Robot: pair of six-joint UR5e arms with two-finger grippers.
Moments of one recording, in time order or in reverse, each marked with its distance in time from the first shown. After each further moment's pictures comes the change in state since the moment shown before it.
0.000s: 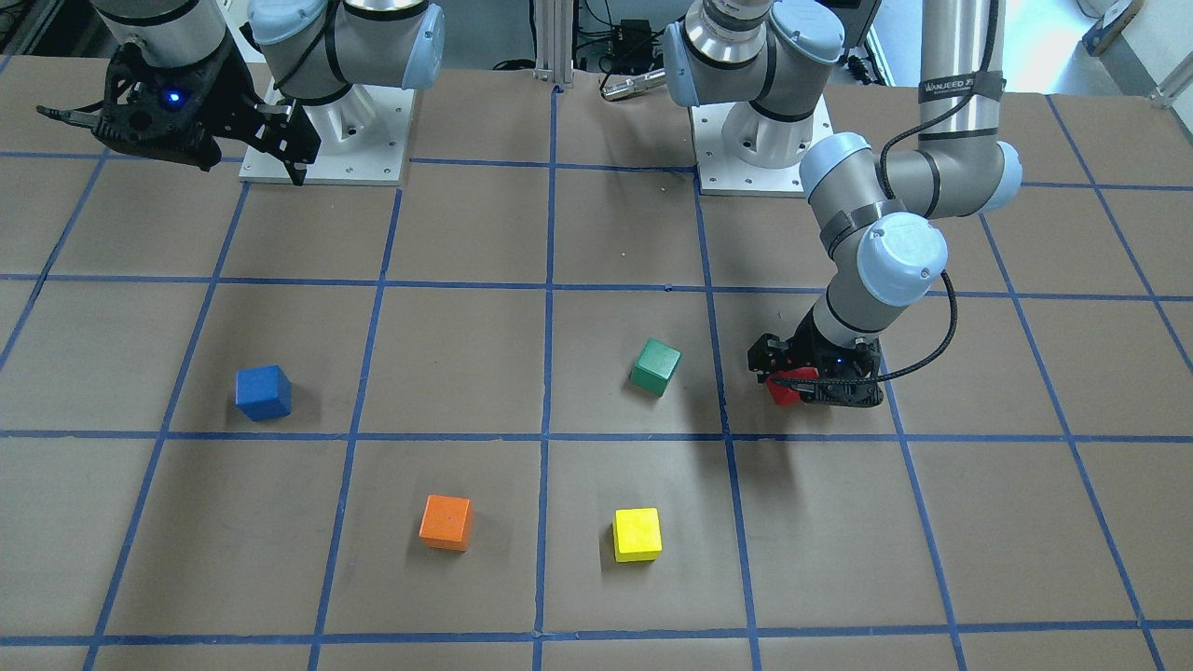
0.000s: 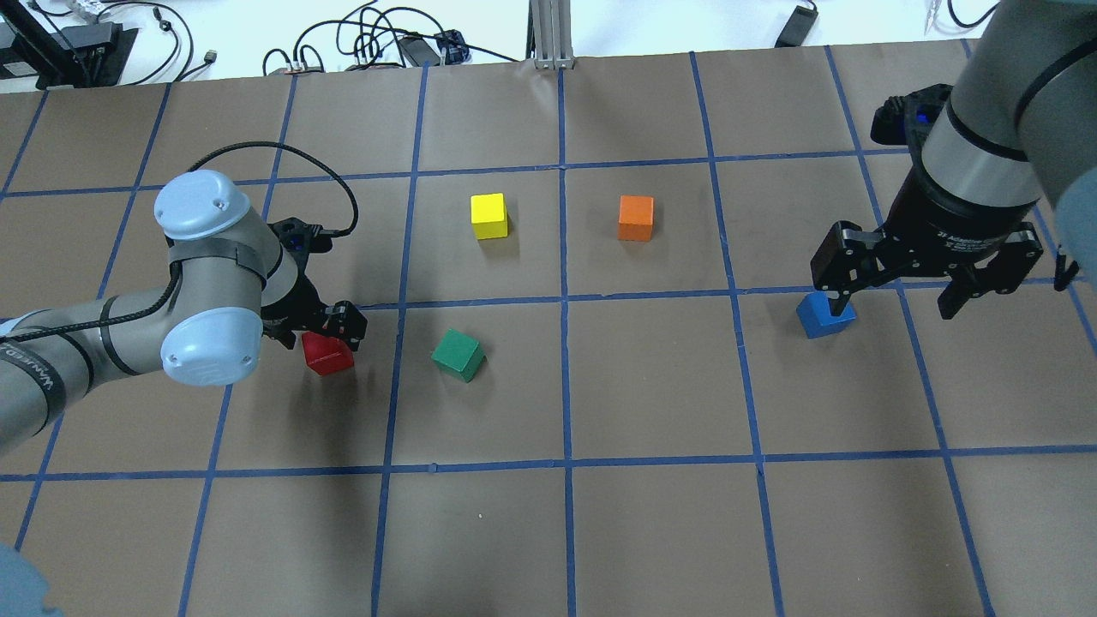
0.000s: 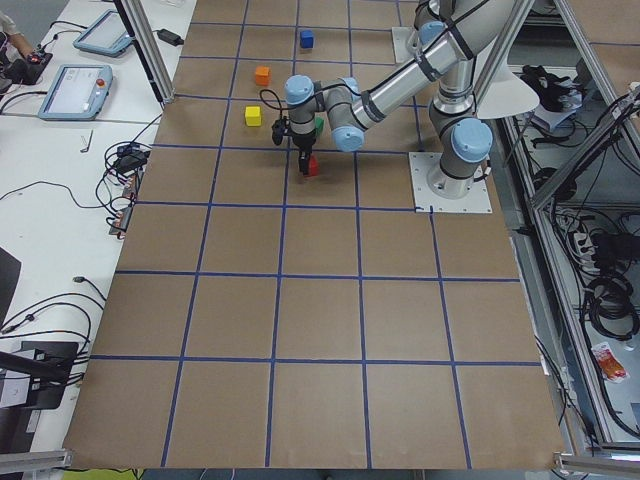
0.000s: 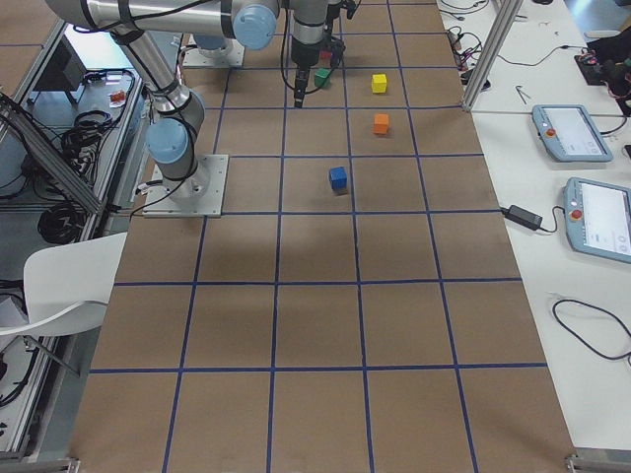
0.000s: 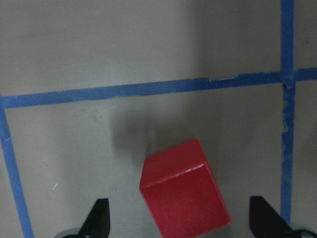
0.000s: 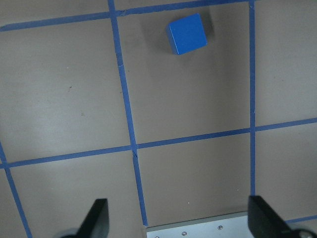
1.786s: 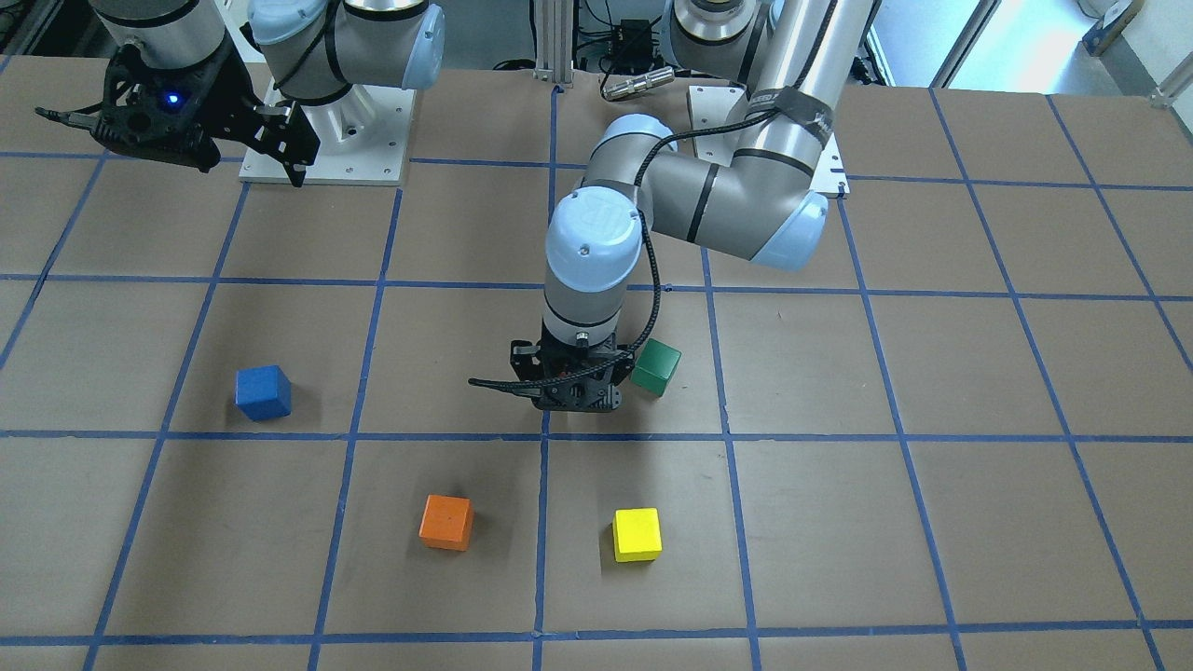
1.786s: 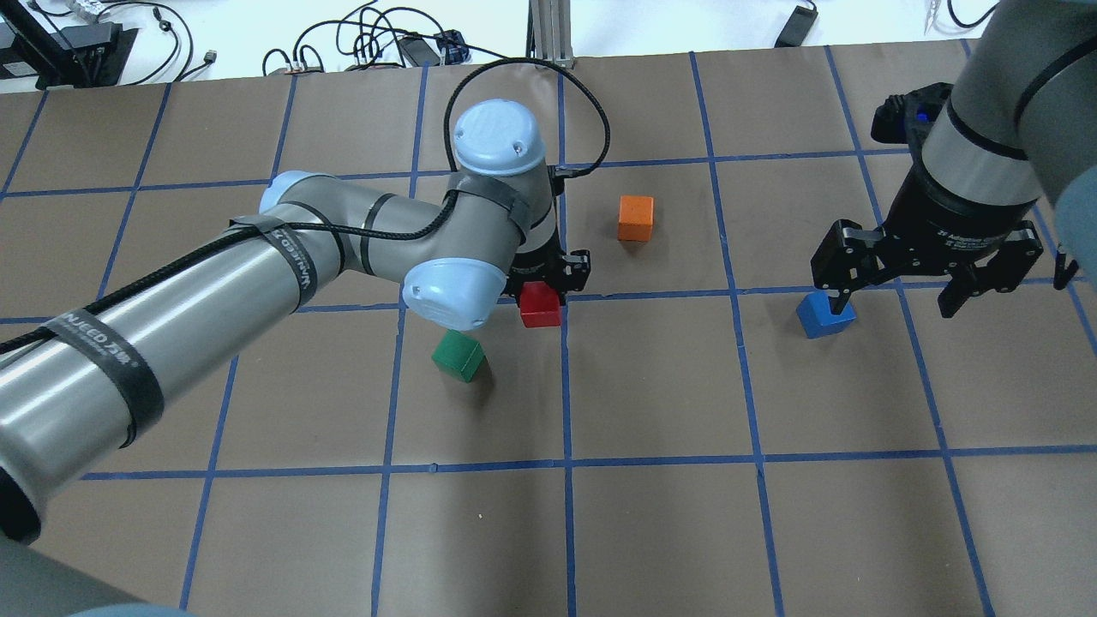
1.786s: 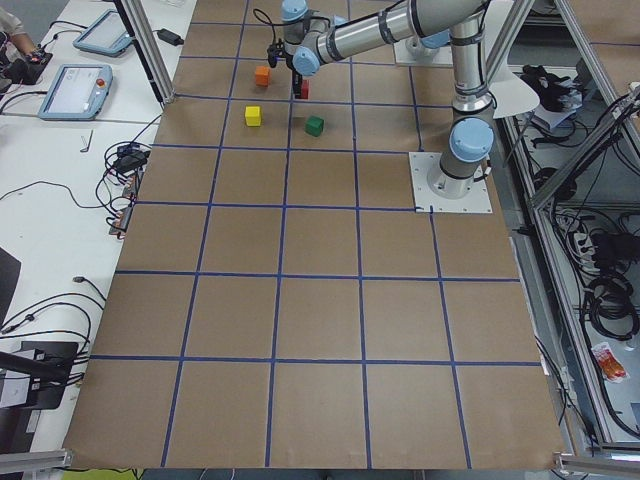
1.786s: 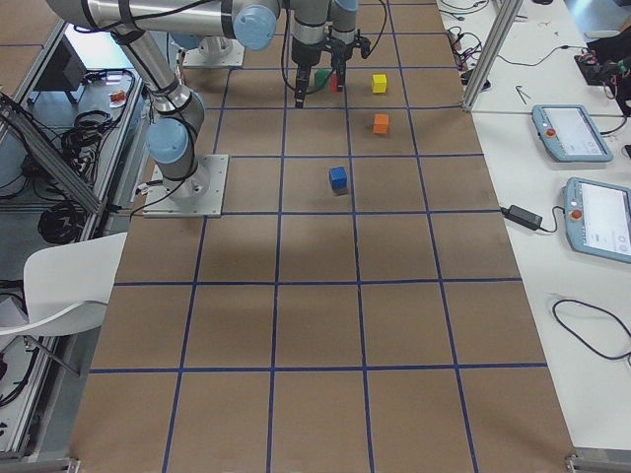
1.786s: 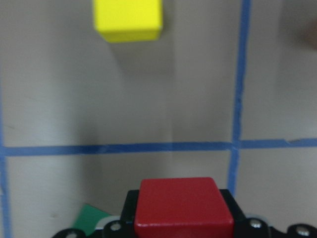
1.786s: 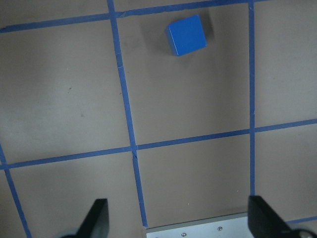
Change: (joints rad) left arm -0.558 -0.190 0.398 -0.149 -0.051 -0.598; right arm -0.002 0.001 0.000 -0.002 0.000 -0.002
